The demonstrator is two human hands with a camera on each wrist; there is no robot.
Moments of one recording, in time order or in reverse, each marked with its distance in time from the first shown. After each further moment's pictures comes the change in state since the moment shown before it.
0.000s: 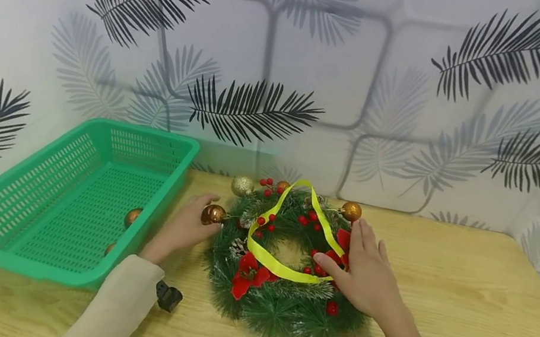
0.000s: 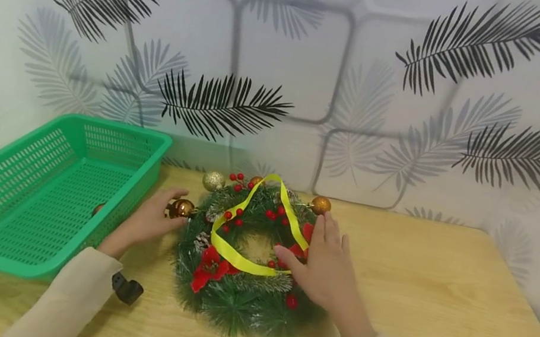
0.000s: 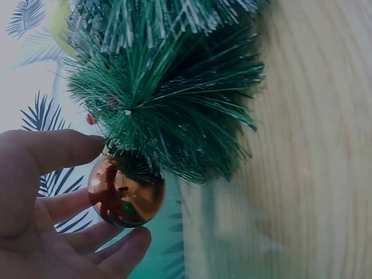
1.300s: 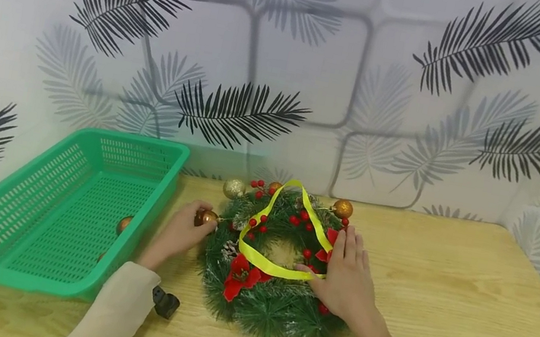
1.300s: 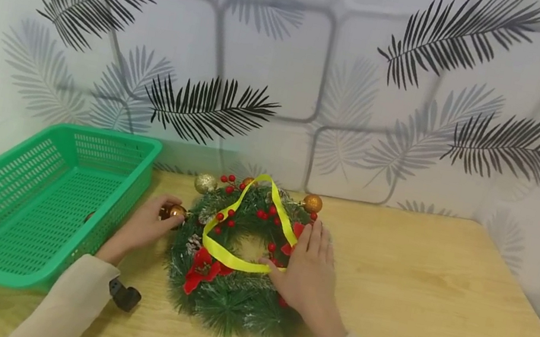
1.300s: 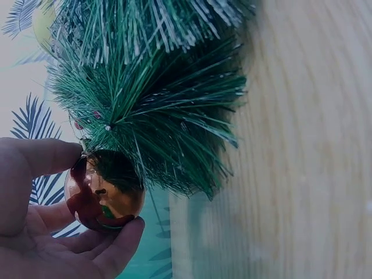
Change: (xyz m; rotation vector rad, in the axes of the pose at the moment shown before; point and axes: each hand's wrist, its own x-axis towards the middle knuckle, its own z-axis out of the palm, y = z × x) left_hand 0.007 -0.001 0.012 -0.045 0.050 -0.030; right_hand -0.004 -0.008 0.026 -0.093 0.064 0.088
